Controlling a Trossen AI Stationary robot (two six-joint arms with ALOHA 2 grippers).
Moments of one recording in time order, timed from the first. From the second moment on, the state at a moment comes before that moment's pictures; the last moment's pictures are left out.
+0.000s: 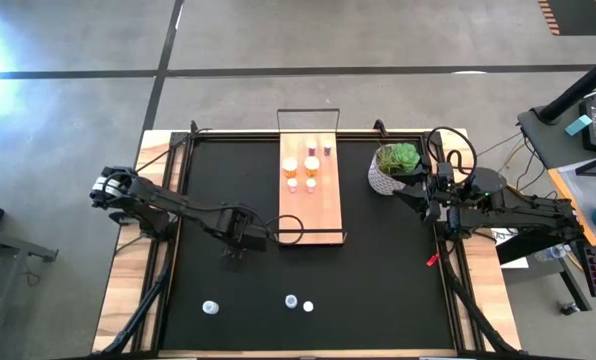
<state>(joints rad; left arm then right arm) -0.22 1.55 1.08 -1.03 -0.09 0.03 -0.12 0.32 0.40 0.01 0.00 0.28</state>
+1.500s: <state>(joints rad) -0.02 1.34 1.16 -1.02 -0.17 -0.28 -0.12 0.32 0.40 0.01 0.00 0.28</state>
